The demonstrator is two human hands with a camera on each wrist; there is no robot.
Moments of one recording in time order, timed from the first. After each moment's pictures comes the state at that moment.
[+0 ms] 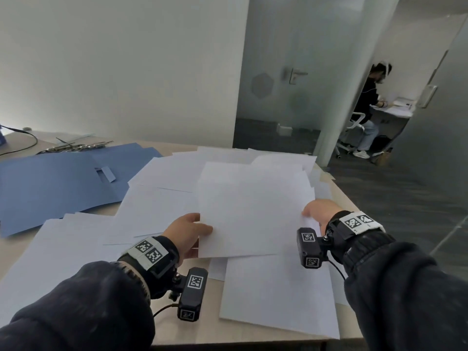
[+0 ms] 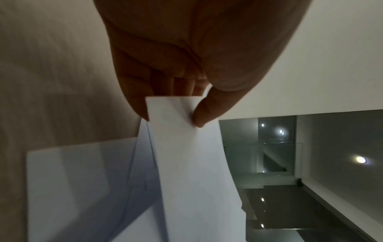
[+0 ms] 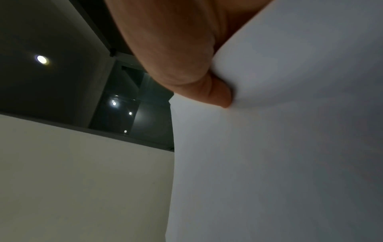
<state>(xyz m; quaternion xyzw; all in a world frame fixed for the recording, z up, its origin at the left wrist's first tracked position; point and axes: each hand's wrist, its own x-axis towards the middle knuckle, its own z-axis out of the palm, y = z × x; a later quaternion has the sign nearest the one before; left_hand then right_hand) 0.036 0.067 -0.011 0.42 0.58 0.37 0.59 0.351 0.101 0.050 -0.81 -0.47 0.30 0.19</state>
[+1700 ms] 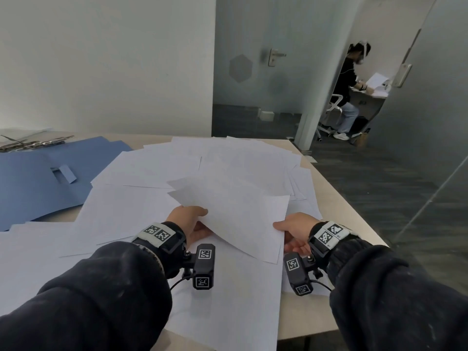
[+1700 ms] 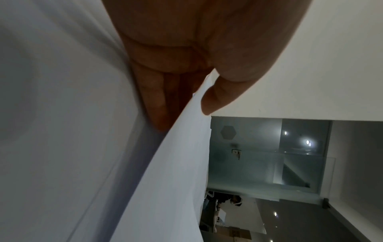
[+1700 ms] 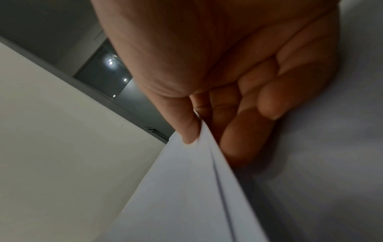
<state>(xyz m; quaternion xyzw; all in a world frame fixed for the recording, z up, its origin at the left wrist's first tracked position) 0.100 0.118 -0.021 0.28 0.53 0.45 0.66 0.369 0.080 -0.005 -0.76 -0.40 0.47 0.19</state>
